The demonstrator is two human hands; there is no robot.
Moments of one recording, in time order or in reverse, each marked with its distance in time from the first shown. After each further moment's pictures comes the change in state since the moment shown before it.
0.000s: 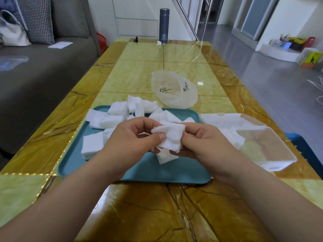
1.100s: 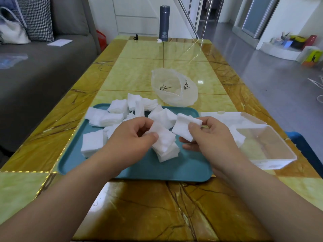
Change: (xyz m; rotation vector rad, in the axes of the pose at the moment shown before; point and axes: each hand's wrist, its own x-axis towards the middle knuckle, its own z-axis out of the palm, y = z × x) left_hand 0.003 -0.001 -0.004 0.339 0.049 0.013; right_hand 0.006 0.005 -0.004 -0.009 0.417 0.044
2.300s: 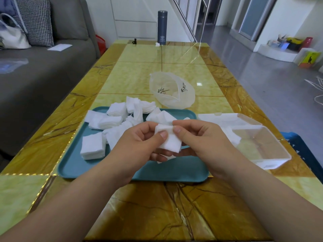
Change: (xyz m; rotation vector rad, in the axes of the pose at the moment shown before) left_hand -0.010 0.004 0.020 -0.439 -0.142 -0.088; right_hand -0.005 -0.003 -0.005 0.024 -0.268 -0.083
